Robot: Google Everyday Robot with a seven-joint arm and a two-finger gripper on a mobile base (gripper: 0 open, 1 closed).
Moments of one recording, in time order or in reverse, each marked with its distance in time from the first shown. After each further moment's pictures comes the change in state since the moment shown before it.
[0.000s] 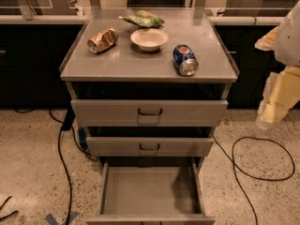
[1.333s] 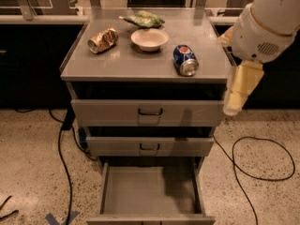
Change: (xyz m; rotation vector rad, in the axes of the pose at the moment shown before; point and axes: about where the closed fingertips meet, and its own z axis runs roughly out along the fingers) arm -0.047 -0.032 0.043 -0.026 -0.053 -0.152
